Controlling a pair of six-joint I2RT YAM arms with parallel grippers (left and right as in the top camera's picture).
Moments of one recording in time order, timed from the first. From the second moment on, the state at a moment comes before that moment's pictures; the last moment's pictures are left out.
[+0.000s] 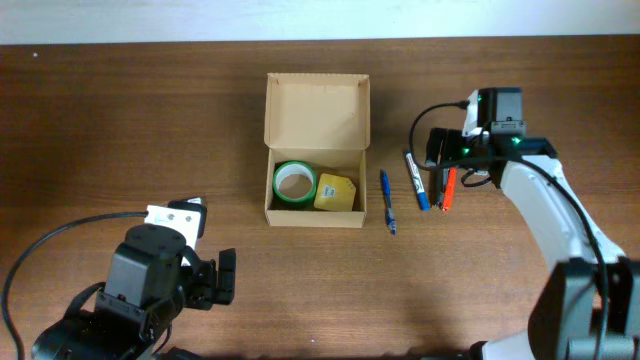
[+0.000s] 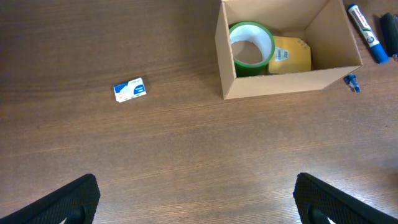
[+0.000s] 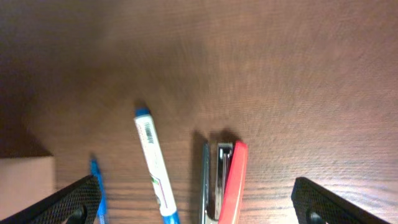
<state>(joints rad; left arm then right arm) -0.39 0.78 1.17 -1.30 -0.14 -0.21 0.00 1.68 1.18 -0.58 -0.06 0.15</state>
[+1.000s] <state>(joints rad) -0.39 0.78 1.17 -1.30 -0.14 -0.21 -0.04 1.78 1.09 -0.58 -0.04 0.16</state>
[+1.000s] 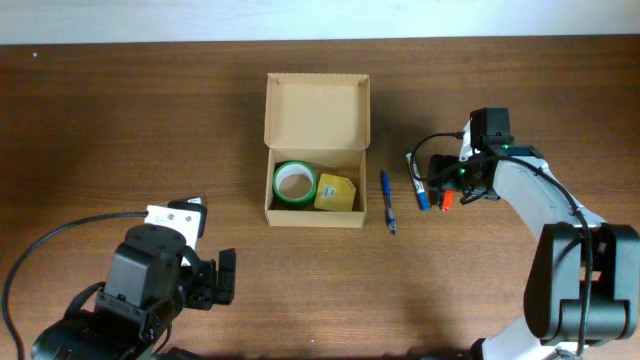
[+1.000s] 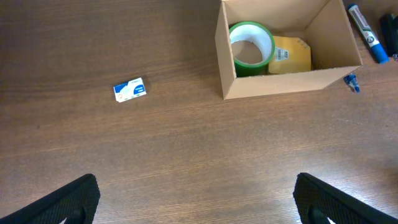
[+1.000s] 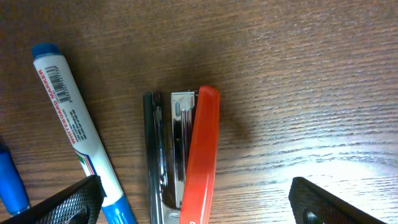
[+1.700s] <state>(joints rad) -0.39 0.78 1.17 -1.30 -0.14 -0.21 -0.01 1.84 1.09 -0.55 0.00 0.17</state>
